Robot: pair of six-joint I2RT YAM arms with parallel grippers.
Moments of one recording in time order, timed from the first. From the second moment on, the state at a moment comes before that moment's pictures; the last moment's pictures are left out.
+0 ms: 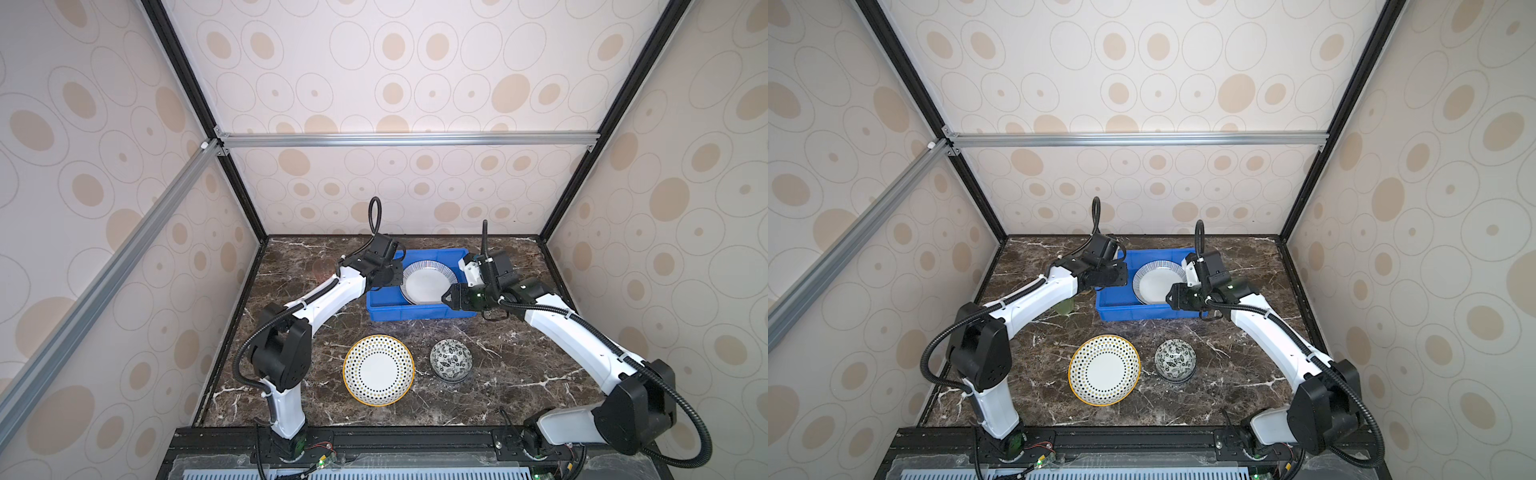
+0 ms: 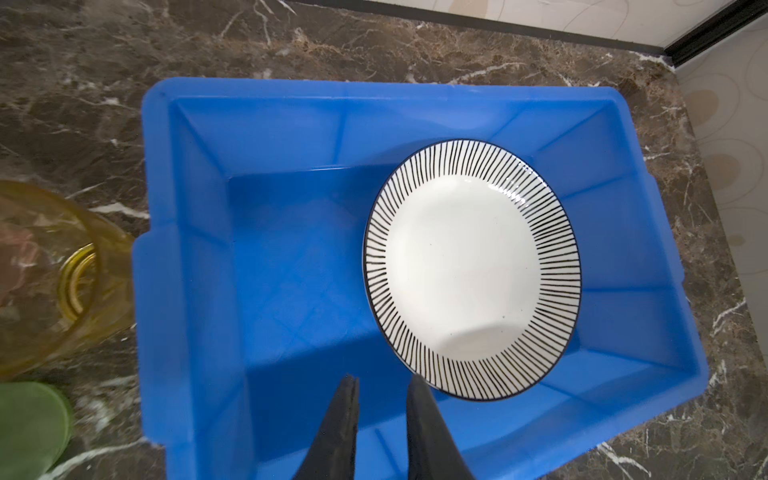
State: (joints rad) left arm -0.56 1.80 1.51 -0.55 -0.06 -0.49; right arm 0.43 1.38 1.17 -0.67 -0.26 0.43
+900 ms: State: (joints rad) left arm -0.56 1.23 0.99 -0.67 -0.17 -0.52; right arm 0.57 1.41 1.17 -0.67 -0.23 0.43
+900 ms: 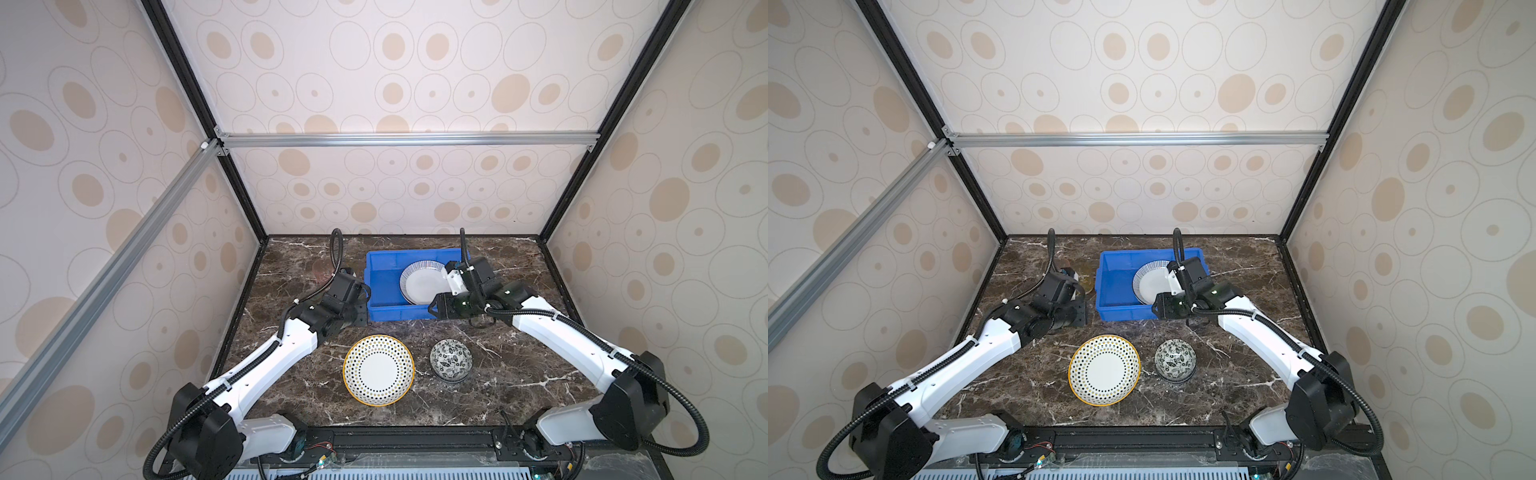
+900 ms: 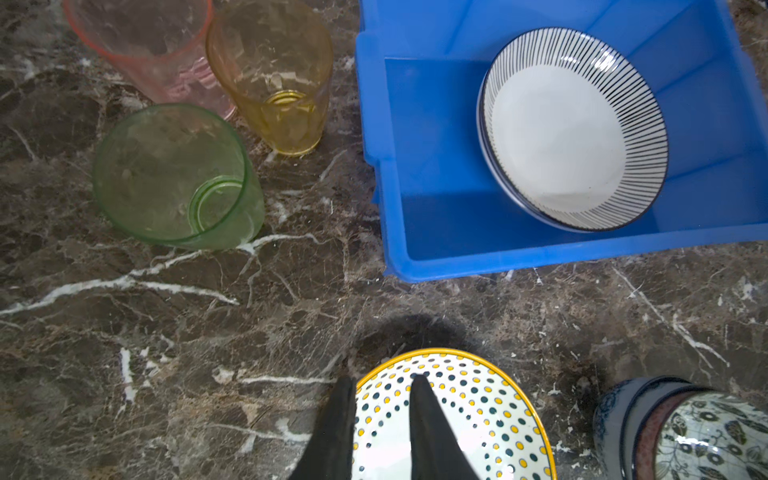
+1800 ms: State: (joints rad) left arm -0.56 1.01 0.76 -0.77 -0.15 -0.64; right arm 0.71 1.50 1.17 -0.67 -0.22 0.41
